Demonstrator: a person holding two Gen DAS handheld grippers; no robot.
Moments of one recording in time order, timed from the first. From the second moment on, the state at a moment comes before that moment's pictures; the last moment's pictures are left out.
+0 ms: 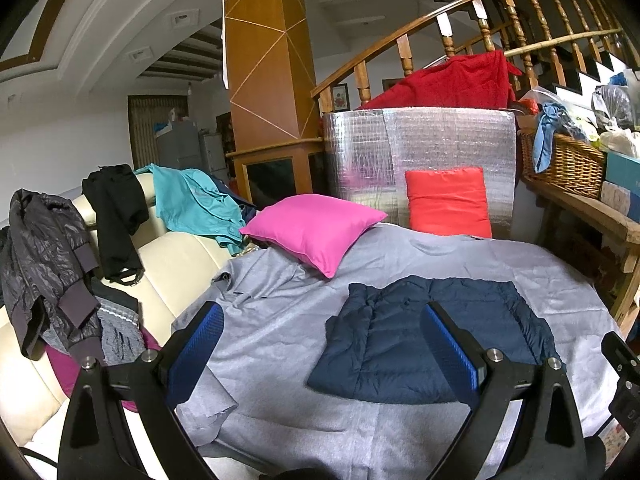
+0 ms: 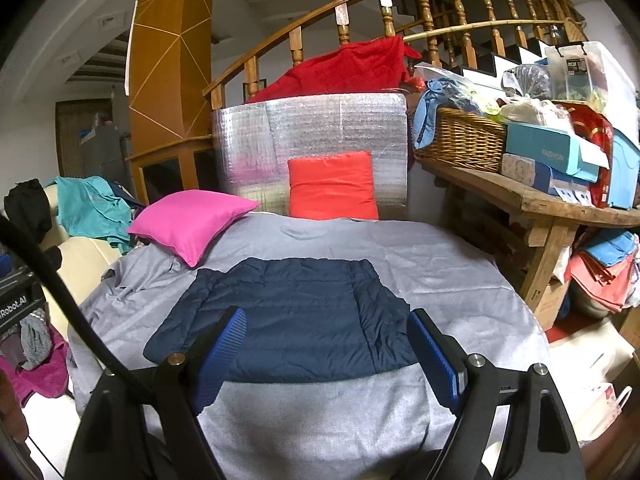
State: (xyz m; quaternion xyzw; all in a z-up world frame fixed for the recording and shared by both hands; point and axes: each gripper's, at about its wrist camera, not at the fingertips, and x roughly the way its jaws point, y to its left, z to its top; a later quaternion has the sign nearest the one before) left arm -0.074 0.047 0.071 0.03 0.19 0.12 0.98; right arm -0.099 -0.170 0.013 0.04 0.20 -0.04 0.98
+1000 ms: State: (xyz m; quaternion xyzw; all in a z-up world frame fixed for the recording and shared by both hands) left arm -0.038 0.067 0.063 0.01 0.20 0.10 0.98; right arm -0.050 -0.138 0.012 0.00 0.23 -0.05 0.97
